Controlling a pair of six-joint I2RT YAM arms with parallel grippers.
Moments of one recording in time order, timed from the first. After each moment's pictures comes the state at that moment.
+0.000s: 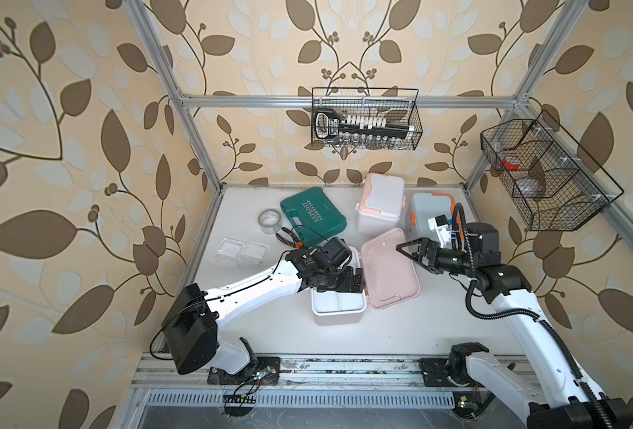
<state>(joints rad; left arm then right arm) -0.88 1.43 1.10 -0.64 0.18 -0.80 0.12 0.93 0.89 -0.55 -0.77 0.61</state>
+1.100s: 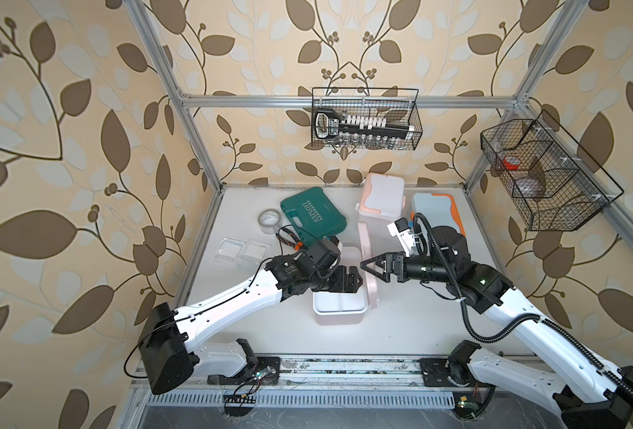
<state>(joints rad) -0.88 1.24 1.04 -0.64 0.13 -0.80 0.62 0.97 0.97 -0.46 -0.49 0.68</state>
